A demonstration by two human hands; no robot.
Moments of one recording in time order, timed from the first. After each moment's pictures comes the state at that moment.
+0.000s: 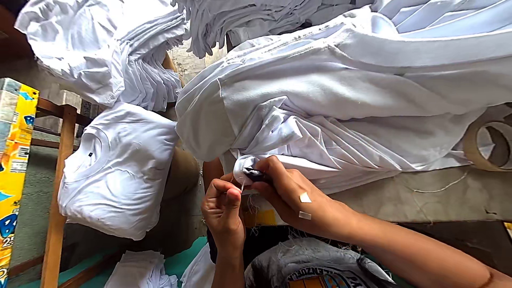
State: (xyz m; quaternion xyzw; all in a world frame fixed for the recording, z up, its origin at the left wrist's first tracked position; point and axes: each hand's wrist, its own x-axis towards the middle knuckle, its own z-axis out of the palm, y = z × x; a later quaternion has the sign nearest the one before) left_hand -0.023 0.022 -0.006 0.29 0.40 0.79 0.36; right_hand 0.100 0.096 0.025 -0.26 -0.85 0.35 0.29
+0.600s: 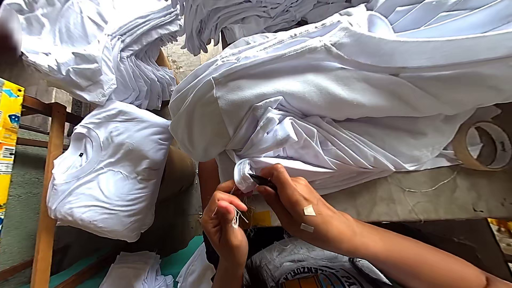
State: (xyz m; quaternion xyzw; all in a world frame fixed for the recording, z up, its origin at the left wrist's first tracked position) left_hand -0.016 0.014 -0.007 0.37 0.45 0.76 0.29; right_hand 0.108 0.086 0.025 -0.30 -0.86 0.28 0.29
